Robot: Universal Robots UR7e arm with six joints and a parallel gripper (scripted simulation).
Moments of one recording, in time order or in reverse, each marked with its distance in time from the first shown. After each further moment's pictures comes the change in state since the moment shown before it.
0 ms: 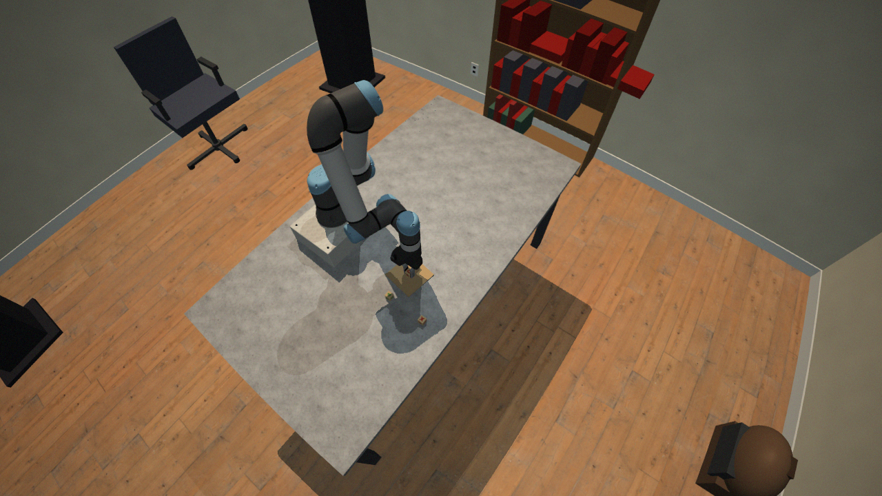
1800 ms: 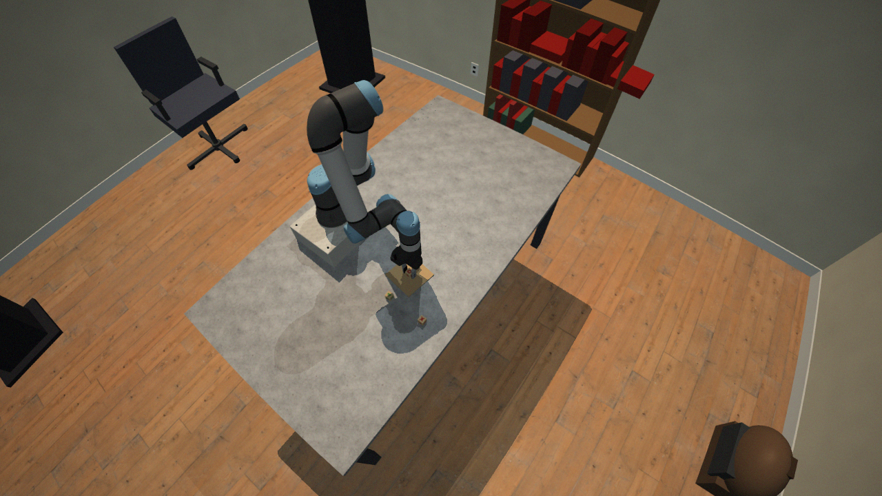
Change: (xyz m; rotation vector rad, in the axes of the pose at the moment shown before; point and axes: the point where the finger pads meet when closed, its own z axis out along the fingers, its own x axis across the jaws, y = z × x) arm 0.000 0.000 0.000 0.000 0.000 0.000
